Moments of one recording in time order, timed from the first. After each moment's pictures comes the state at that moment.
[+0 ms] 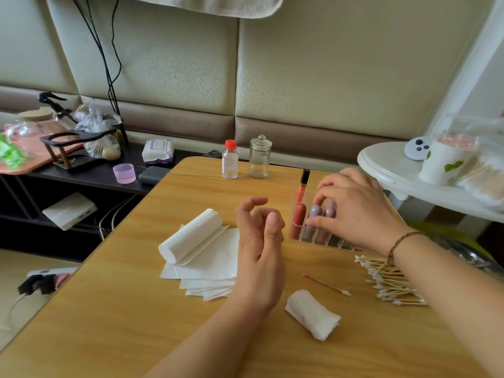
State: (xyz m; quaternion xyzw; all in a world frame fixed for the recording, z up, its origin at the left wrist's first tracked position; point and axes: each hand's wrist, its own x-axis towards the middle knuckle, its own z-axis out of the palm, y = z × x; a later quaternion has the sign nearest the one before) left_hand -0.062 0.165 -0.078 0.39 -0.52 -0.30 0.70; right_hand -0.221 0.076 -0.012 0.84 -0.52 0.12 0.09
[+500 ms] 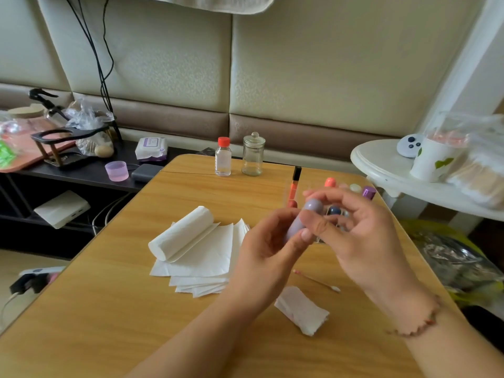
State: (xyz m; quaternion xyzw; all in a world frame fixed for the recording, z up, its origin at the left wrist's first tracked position) left_hand -0.067 0.172 -0.070 0.34 -0.58 -0.39 0.62; right_hand -0.209 0.158 -0.019 0.70 -0.40 0.50 -0.32
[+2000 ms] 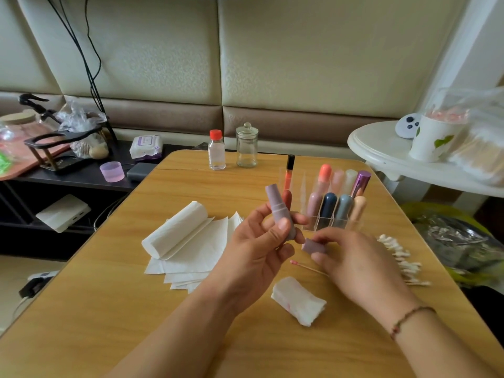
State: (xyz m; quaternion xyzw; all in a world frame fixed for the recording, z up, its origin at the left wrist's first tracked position) left_hand -0.060 0.168 -0.069 0.20 -0.39 -0.69 0.58; right_hand -0.232 0.156 -0.059 0.74 -0.65 0.17 -0.08
